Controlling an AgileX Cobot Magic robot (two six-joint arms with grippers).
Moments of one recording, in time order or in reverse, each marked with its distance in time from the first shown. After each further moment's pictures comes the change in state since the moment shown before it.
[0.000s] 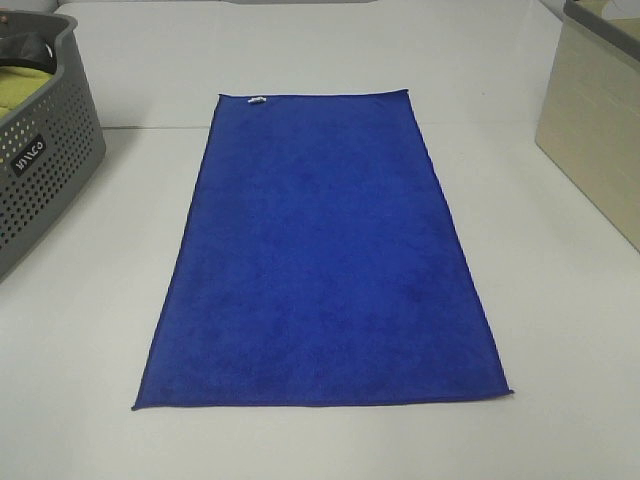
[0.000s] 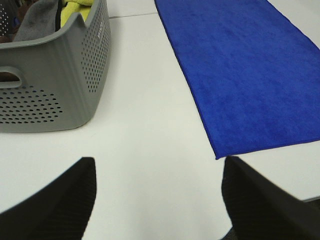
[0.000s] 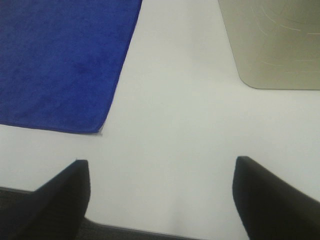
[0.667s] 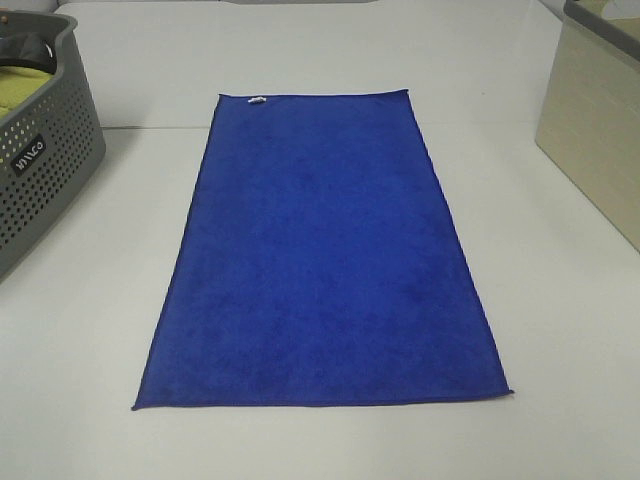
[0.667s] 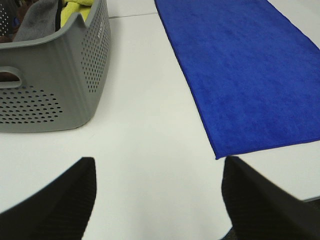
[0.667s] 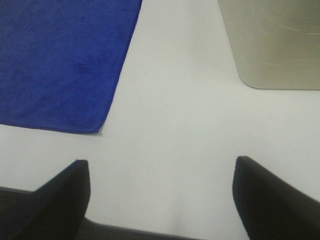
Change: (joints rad) left arm 0.000 0.000 0.000 0.000 0.000 0.000; right arm 0.000 0.000 0.000 0.000 0.000 0.000
